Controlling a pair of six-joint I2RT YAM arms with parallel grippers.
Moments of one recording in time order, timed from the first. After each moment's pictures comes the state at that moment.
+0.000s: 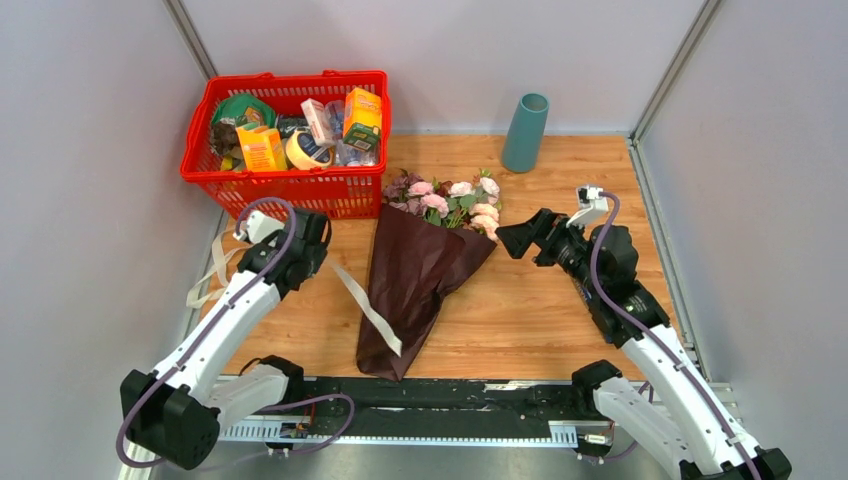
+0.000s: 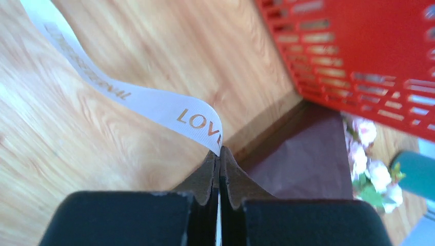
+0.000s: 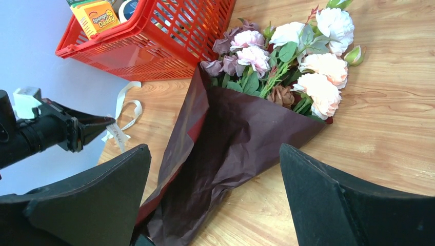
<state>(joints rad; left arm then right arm) -0.39 1.02 0.85 -0.79 -0.46 -1.39 0.39 0.72 0.71 -0.18 -0.17 0.61</state>
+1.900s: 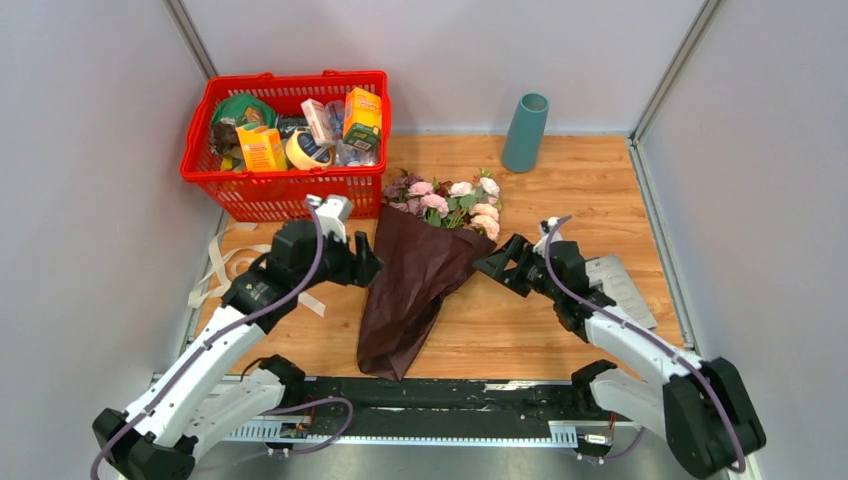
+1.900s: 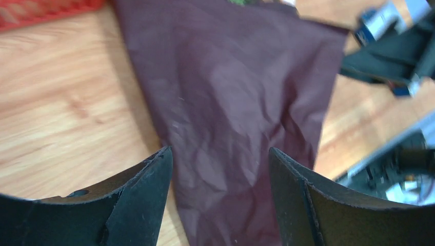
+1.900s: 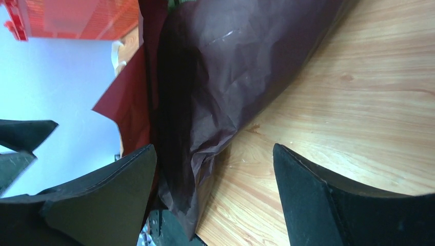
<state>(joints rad) -0.47 0.84 0.87 -0.55 0.10 -0.35 0.40 0.97 0.38 0.17 -0.28 0.93</state>
